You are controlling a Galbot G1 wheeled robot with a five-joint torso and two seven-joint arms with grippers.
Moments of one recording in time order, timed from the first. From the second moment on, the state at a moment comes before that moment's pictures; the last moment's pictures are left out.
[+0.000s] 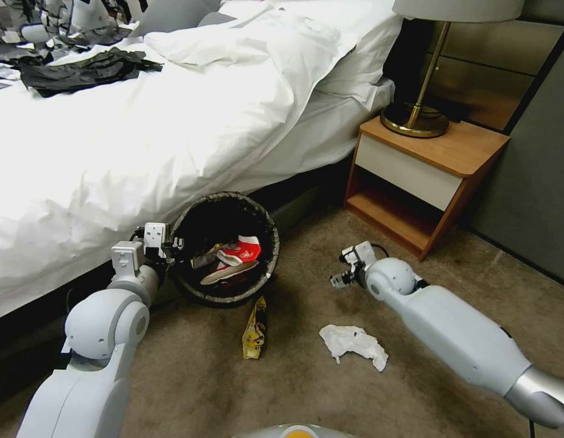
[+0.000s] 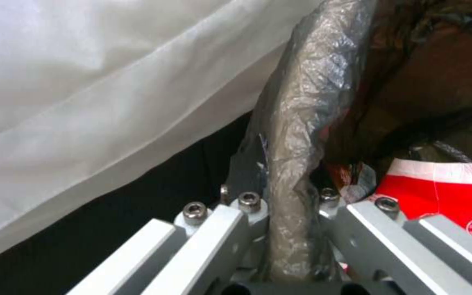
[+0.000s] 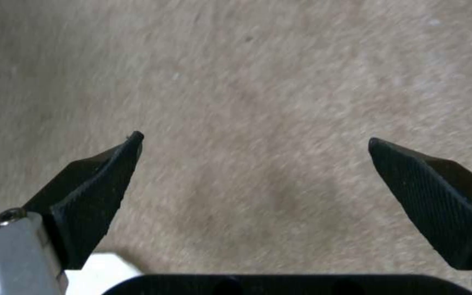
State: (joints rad) left arm 1.27 -1.25 -0.63 -2.15 -0.34 0.74 -0.07; right arm -0.64 1.00 -0.34 1.39 0.73 -0.74 0.20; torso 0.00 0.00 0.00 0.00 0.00
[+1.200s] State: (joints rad) left arm 1.27 -1.26 -0.64 -2.12 -0.33 0.74 -0.06; right arm -0.72 1.00 -0.57 1.39 0.72 -0.74 0.26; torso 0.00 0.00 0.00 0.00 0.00
